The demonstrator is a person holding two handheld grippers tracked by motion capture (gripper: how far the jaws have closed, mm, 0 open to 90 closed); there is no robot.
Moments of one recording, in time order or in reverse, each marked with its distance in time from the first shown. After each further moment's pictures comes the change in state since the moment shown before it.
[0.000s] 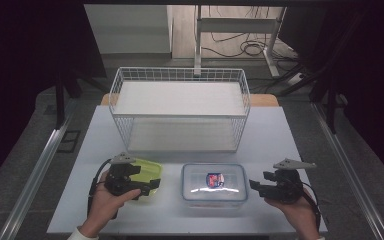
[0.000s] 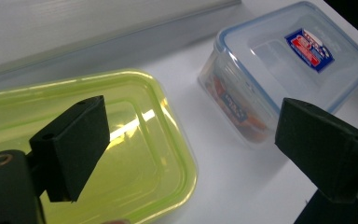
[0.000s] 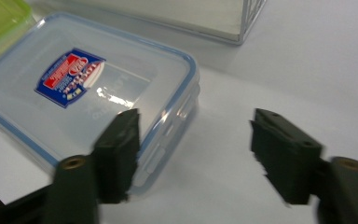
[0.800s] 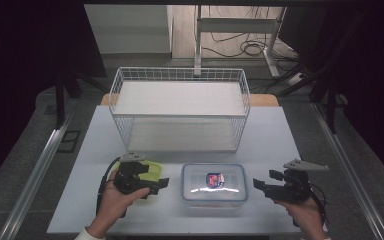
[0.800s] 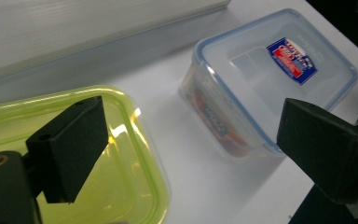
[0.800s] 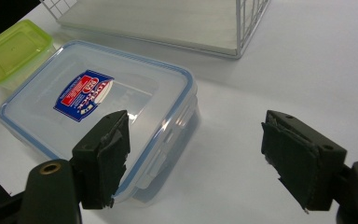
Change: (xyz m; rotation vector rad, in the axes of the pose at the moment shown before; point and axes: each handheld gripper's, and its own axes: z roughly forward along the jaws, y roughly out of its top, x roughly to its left) left arm -0.015 0.009 0.011 0.000 -0.039 0.001; right arm -0.011 -0.005 -0.012 -0.079 0.049 0.060
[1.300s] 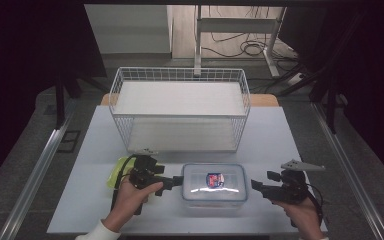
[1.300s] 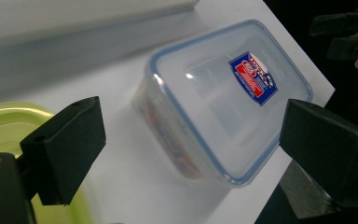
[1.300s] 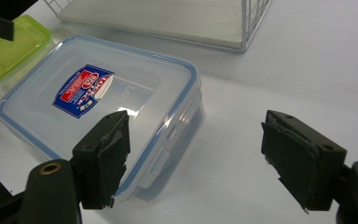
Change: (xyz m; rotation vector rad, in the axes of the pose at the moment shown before) left arm -0.011 0.017 0.037 0.056 -0.150 -0.104; right arm 0.001 -0.003 0.006 0.019 0.009 0.007
